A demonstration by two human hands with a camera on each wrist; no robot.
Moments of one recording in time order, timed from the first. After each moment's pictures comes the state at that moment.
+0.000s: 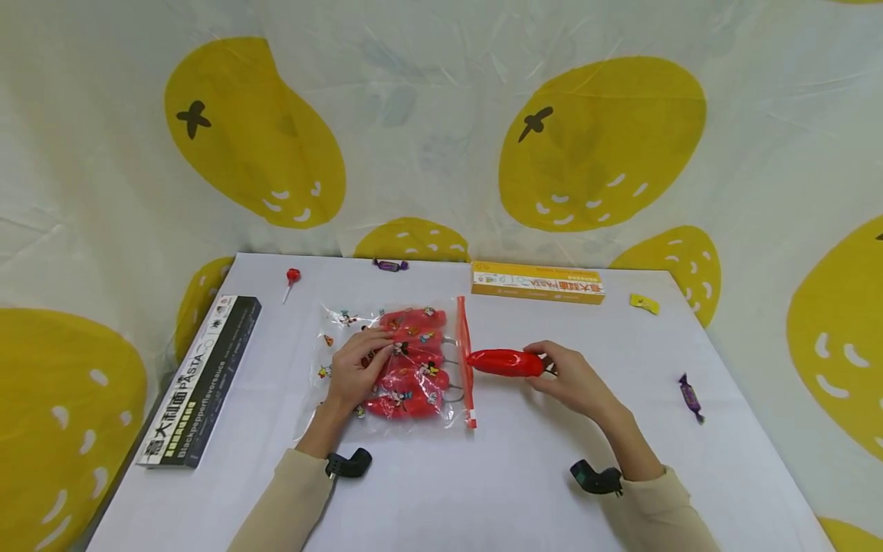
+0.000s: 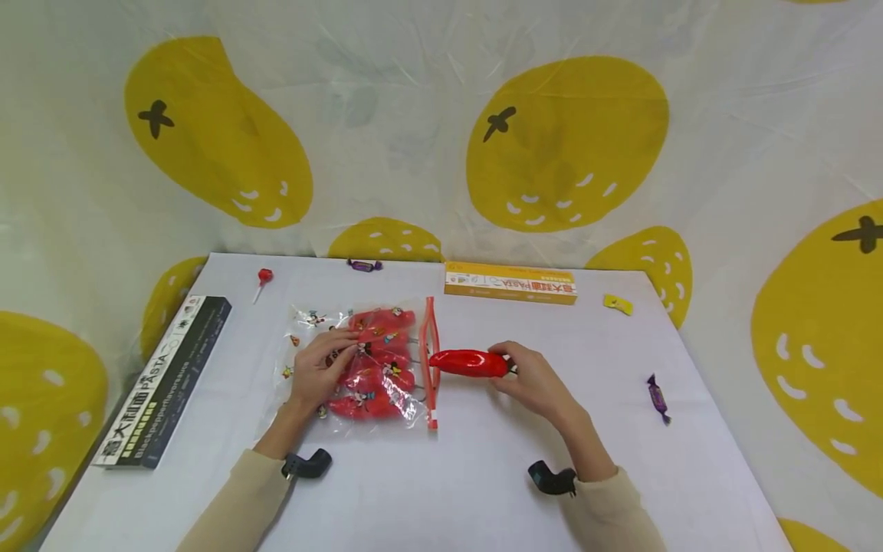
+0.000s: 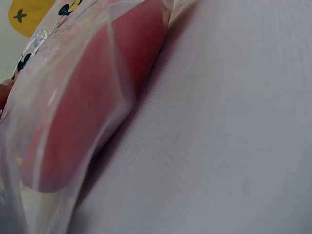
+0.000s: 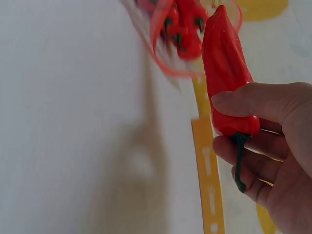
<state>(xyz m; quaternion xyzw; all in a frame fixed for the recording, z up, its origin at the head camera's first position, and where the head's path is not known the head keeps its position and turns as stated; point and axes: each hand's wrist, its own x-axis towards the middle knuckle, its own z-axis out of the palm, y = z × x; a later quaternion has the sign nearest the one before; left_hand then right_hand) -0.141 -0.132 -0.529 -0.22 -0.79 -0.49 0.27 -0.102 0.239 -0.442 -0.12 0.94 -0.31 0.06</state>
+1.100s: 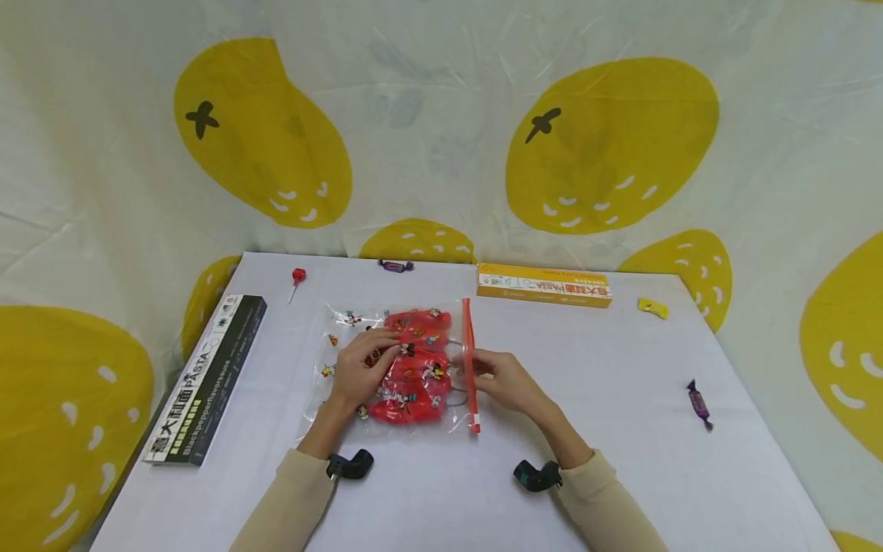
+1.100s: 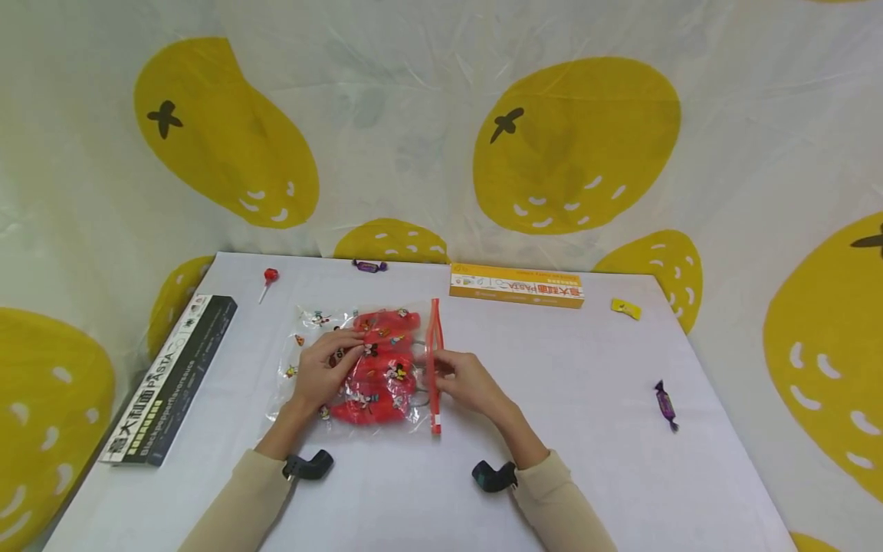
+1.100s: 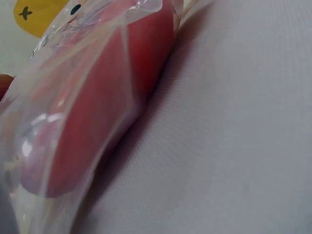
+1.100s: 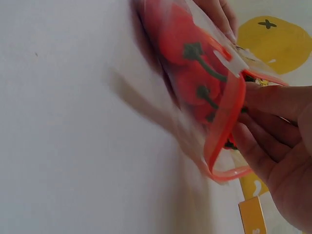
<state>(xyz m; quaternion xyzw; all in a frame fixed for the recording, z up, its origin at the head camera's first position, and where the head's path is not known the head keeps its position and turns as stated) -0.142 -0.131 -0.521 -0.22 -0.81 -0.47 0.27 -0.122 0.152 -0.470 -0.23 0.86 -0.44 0.10</state>
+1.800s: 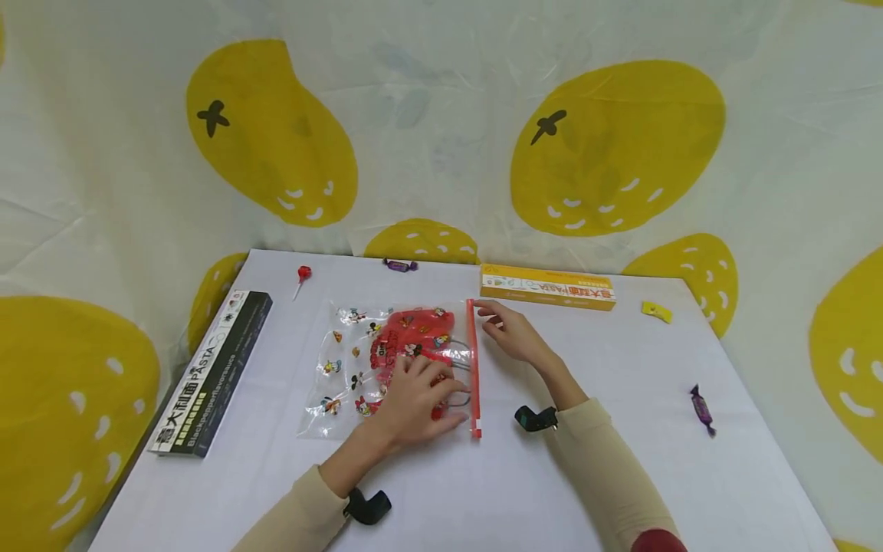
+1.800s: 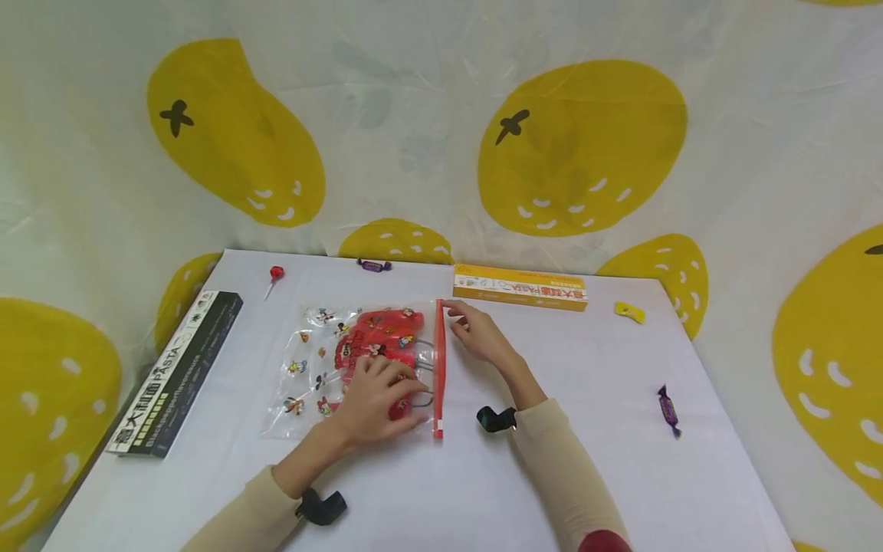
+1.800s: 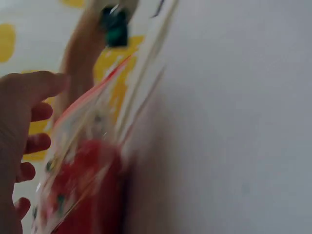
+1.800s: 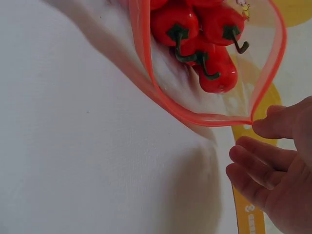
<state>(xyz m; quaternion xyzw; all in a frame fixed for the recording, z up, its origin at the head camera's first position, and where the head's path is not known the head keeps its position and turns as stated) -0.087 -0.061 -0.483 -0.37 -0.88 -0.20 0.23 -0.200 0.171 -0.468 -0.21 0.90 -0.37 0.05</state>
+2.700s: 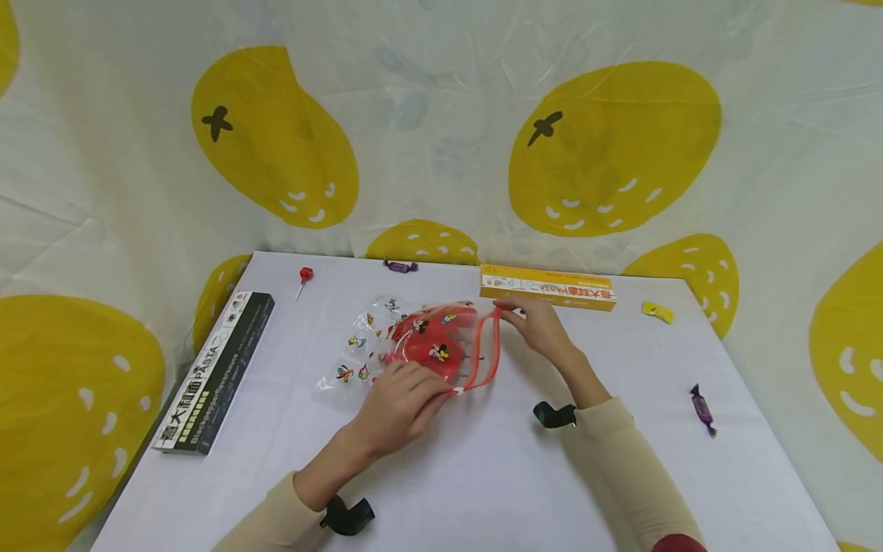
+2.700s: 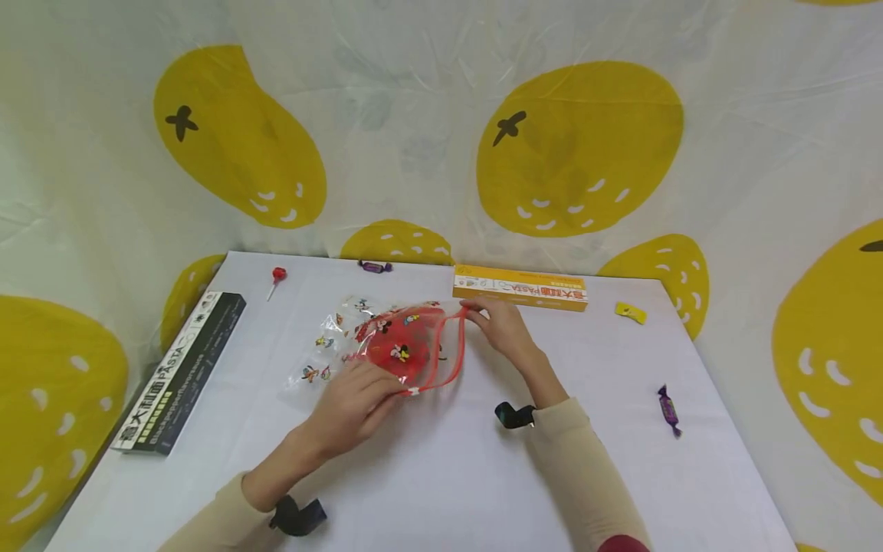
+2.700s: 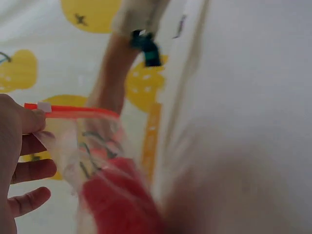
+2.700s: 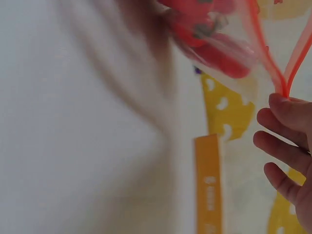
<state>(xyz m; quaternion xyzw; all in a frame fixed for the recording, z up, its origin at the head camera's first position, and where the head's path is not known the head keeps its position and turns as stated) -0.063 -0.075 -0.432 -0.41 -0.83 -0.24 0.31 -0.197 0.201 -0.444 -0.22 0.92 -0.31 -0.09</state>
